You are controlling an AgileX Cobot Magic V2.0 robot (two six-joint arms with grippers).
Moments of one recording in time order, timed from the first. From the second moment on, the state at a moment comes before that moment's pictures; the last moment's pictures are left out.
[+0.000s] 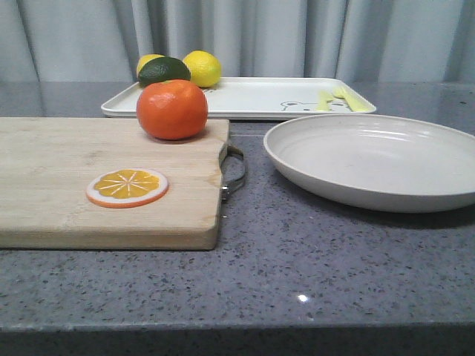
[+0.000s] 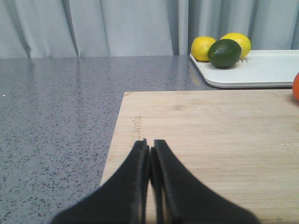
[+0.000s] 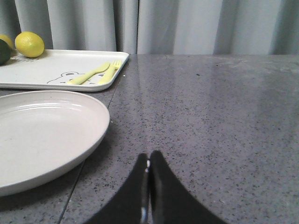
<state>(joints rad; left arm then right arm) -0.03 0.00 0.00 -0.07 0.13 0.00 0.06 -0.01 0.03 -0.11 0.07 0.17</state>
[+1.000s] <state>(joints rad) -0.03 0.00 0.00 -0.07 0.06 0.00 0.06 -0.01 0.03 -0.11 0.07 0.17</state>
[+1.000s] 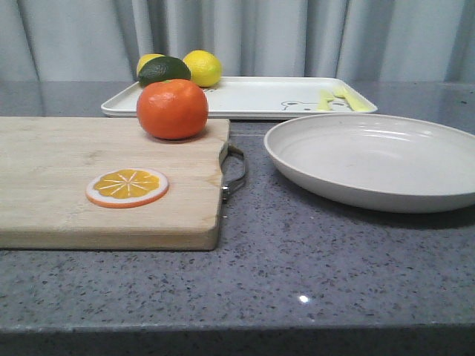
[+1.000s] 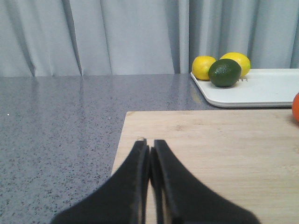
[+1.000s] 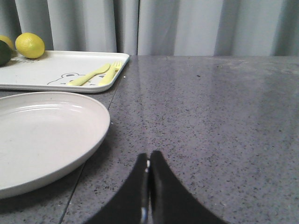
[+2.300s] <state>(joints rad) -0.03 0.50 -0.40 -0.07 -0.06 0.00 0.06 0.45 -0.41 -0.11 0.19 0.17</state>
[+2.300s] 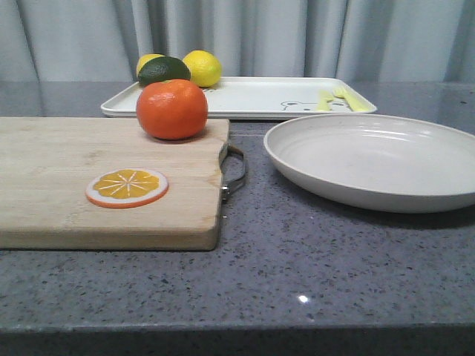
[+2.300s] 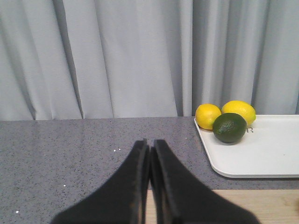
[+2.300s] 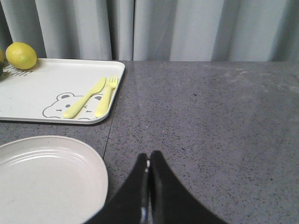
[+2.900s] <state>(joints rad) -0.03 0.50 -0.40 -0.06 -0.06 0.00 0.06 0.45 -0.41 -0.11 0.19 0.17</state>
